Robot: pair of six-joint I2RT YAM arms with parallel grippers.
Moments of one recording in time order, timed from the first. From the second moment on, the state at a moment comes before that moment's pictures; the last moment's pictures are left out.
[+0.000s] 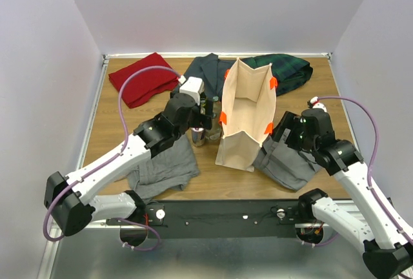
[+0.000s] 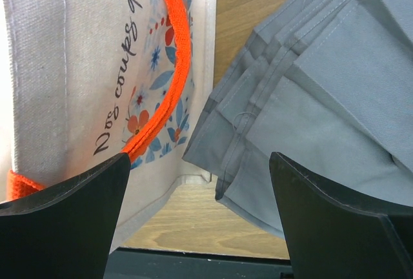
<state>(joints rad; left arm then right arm) -0.80 1.18 1.01 -0.29 -0.32 -0.33 0.40 0.79 0.85 -0.79 0.15 0.65</state>
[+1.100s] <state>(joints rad) -0.35 1.25 1.42 -0.54 0.13 -0.16 0.40 0.61 0.90 -0.70 0.41 0.54</state>
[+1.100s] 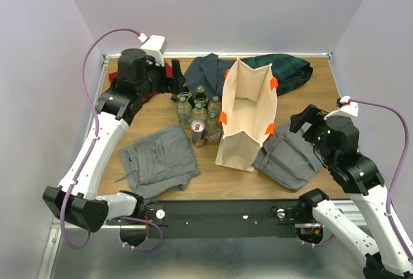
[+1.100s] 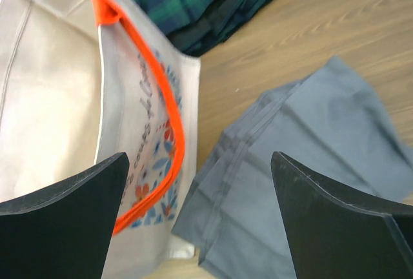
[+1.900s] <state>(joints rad) 0.01 1.18 1.10 -0.22 0.13 -0.19 -0.07 1.05 0.77 -0.09 0.49 0.36</state>
